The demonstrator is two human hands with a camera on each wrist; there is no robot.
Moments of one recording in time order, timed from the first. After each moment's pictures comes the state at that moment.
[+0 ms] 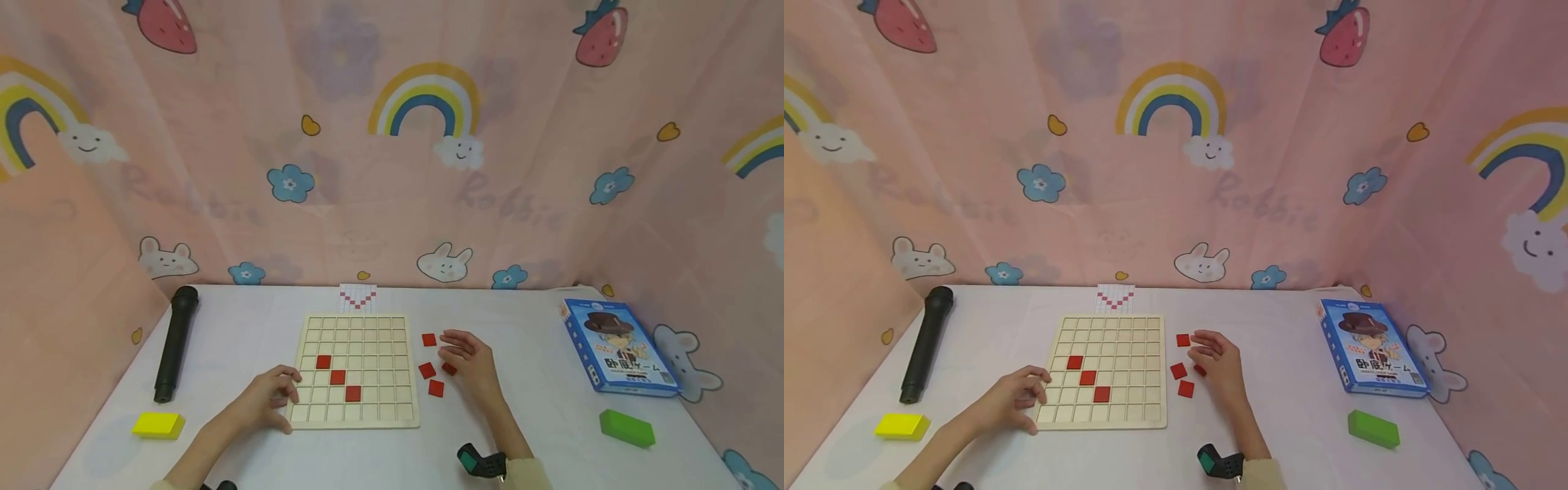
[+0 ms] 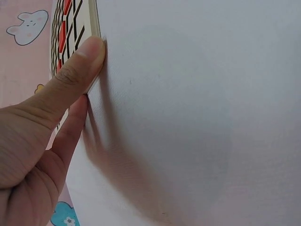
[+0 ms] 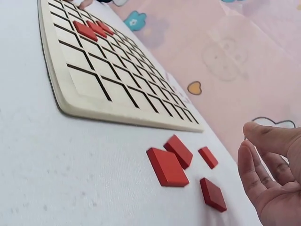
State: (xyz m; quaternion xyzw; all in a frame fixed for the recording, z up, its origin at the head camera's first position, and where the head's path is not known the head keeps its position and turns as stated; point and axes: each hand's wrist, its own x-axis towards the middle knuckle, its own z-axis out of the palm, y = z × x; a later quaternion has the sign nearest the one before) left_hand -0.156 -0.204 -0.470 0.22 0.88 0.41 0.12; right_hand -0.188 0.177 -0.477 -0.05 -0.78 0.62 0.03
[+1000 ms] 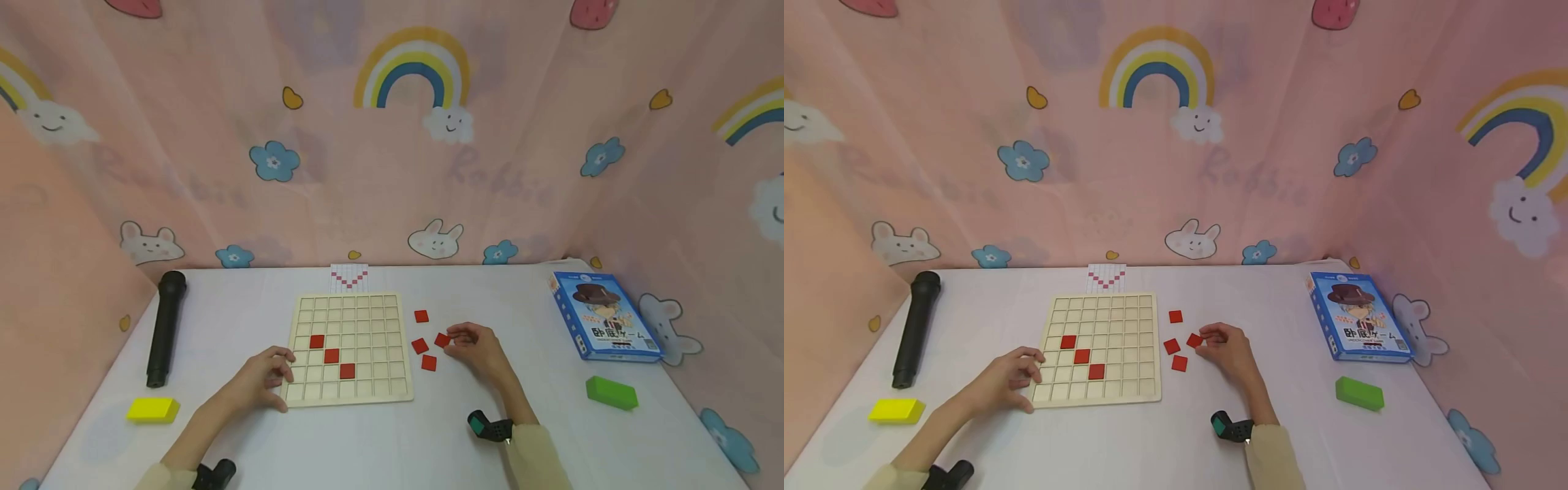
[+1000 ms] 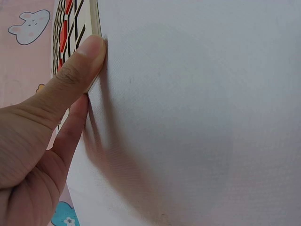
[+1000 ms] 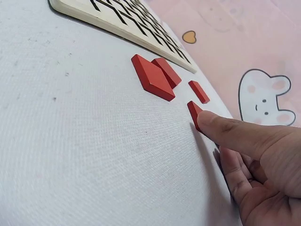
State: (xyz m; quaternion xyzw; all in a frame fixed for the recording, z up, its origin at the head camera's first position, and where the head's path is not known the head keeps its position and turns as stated) left_hand -0.155 -0.201 -0.467 0.18 0.89 0.39 0.13; right_hand -0.183 0.213 -0.487 -0.05 -0.86 0.50 -0.04
